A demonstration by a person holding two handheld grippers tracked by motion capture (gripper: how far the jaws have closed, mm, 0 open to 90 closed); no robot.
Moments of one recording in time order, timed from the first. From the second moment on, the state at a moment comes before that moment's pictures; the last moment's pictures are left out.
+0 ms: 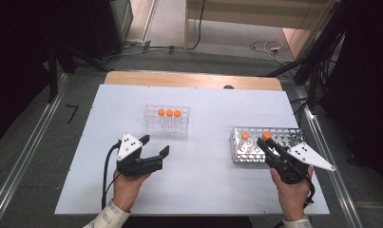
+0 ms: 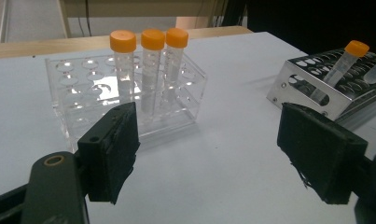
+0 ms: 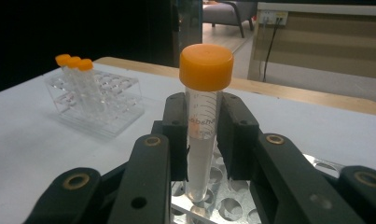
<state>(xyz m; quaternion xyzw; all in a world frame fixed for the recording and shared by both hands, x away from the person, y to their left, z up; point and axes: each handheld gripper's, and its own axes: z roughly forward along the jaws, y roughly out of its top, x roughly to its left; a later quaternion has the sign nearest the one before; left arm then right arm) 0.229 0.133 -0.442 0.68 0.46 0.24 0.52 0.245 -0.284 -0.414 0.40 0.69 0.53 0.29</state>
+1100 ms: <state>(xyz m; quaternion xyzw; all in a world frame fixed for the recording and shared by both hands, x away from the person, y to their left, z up) 0.218 0.106 -0.426 0.70 0.41 0.20 0.54 0.243 -0.128 -0.445 0.26 0.80 0.51 0.18</state>
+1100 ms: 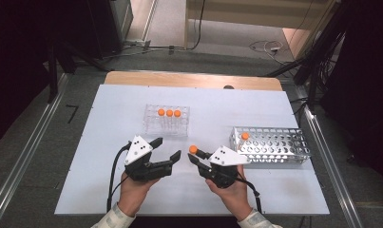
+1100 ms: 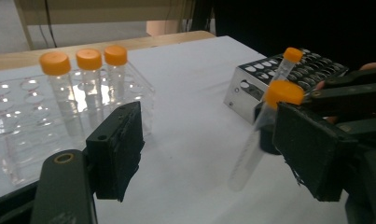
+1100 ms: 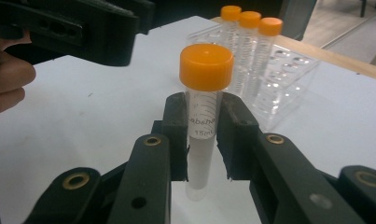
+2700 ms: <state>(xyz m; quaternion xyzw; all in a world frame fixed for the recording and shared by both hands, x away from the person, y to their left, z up) 0.220 0.116 -0.407 0.72 0.39 0.19 0.54 0.234 -0.164 -0.433 0.29 0.79 0.51 0.17</state>
